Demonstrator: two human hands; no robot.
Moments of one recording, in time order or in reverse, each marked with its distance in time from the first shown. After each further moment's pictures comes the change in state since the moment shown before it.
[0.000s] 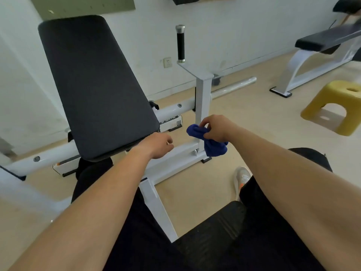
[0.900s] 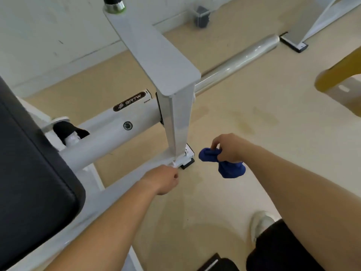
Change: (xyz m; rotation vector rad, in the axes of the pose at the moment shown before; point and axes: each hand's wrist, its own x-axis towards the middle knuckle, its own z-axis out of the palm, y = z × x) left_hand 0.297 0.045 0.135 0.013 -0.598 0.069; right_hand 0.249 0.219 0.037 -0.107 -0.534 0.293
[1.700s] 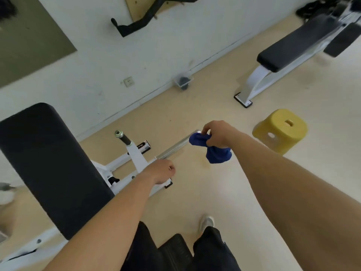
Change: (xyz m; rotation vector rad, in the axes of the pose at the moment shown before) left_hand -0.356 0.336 -0.405 -0.249 0.093 -0.078; right_hand -0.428 0.083 -0.496 0.122 0.154 -0.124
